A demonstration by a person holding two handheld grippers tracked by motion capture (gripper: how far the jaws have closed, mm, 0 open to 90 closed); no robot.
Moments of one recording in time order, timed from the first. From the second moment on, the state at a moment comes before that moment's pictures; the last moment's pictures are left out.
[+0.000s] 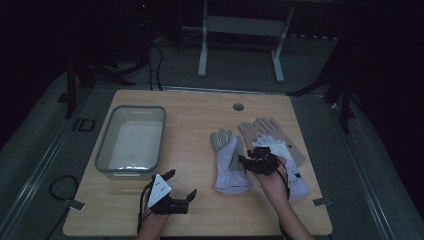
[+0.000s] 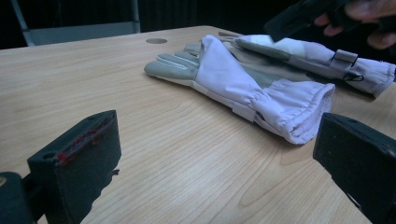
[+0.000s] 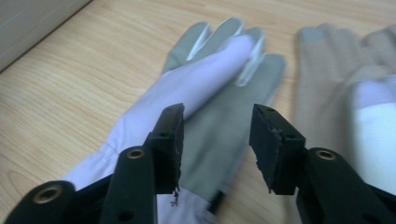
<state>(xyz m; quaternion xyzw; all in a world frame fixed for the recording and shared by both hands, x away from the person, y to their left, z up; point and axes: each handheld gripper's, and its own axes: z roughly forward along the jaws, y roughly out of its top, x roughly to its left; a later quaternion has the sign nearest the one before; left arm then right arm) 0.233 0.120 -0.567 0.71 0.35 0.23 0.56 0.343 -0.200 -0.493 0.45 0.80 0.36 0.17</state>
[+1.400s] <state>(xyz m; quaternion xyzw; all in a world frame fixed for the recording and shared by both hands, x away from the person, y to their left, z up) 0.233 0.120 -0.567 0.71 0.36 0.24 0.56 0.357 -0.340 -0.524 0.41 0.86 0.27 0.13</state>
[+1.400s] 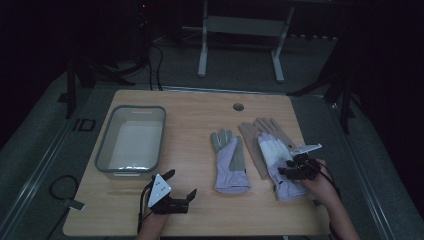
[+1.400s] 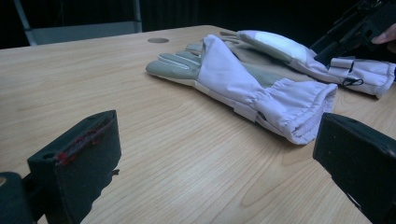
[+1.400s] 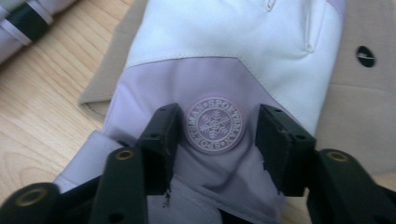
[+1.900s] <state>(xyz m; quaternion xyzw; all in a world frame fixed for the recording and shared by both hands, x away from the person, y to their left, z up) 0.233 0.119 -0.567 0.71 0.35 0.24 0.56 0.331 -0.337 -0.509 0.44 0.83 0.29 0.16</state>
